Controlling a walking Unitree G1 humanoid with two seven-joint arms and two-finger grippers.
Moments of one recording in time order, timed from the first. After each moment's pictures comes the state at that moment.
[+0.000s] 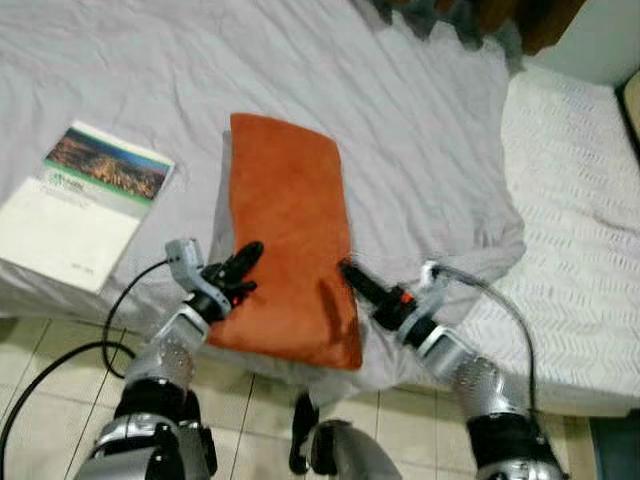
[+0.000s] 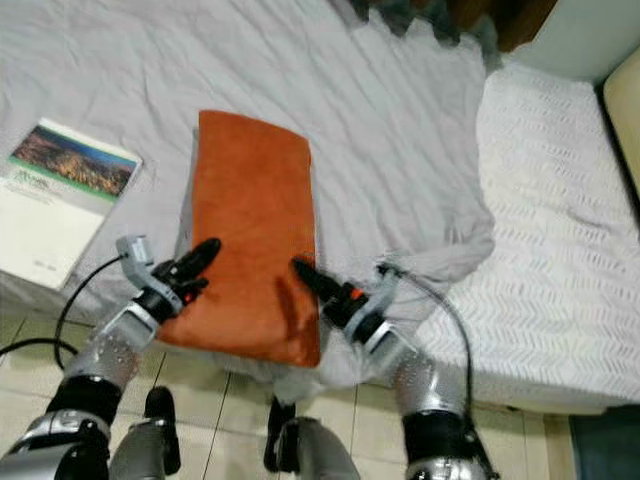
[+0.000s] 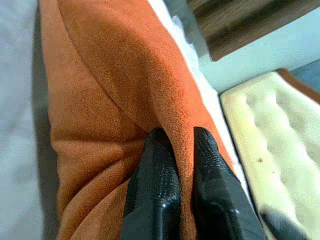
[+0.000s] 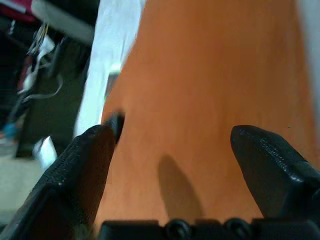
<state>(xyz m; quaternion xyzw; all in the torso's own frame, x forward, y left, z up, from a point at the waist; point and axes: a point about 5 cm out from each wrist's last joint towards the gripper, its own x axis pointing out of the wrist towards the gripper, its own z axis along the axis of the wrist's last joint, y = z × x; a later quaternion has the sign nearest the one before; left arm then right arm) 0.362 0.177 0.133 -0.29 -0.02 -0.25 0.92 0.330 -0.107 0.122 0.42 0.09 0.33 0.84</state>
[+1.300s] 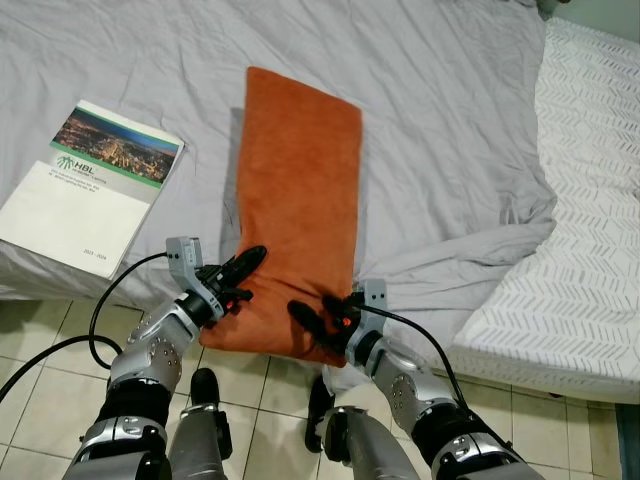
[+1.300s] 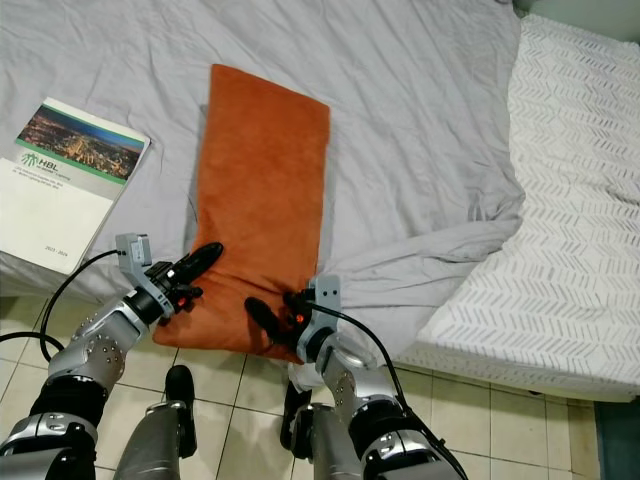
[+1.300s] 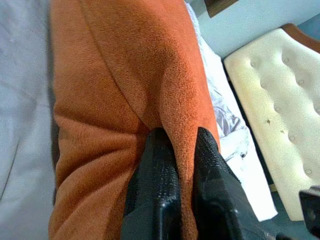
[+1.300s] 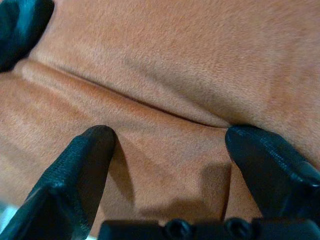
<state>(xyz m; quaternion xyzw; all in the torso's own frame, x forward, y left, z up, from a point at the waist) 0.357 0.182 0.138 -0.24 0.00 -0.31 0.92 0.342 -0.056 0.086 0.19 0.10 0.31 0.93</state>
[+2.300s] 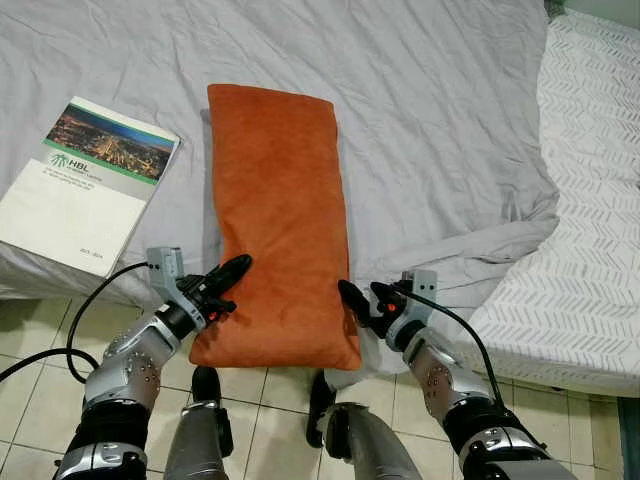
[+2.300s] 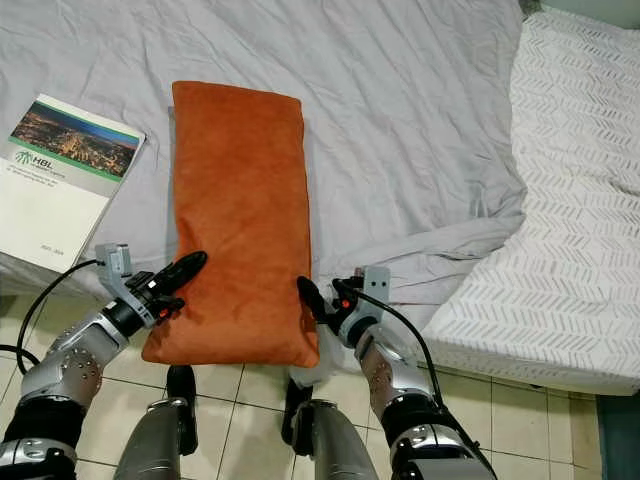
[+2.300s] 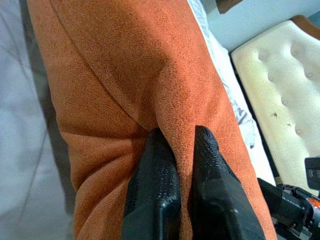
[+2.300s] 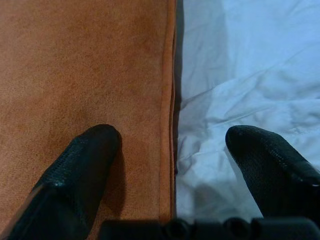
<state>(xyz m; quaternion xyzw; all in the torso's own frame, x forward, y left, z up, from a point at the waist) 0.341 0.199 0.133 -0.23 0.01 -0.30 0.92 0.354 -0.107 0.090 0.20 0.08 0.23 0.95</state>
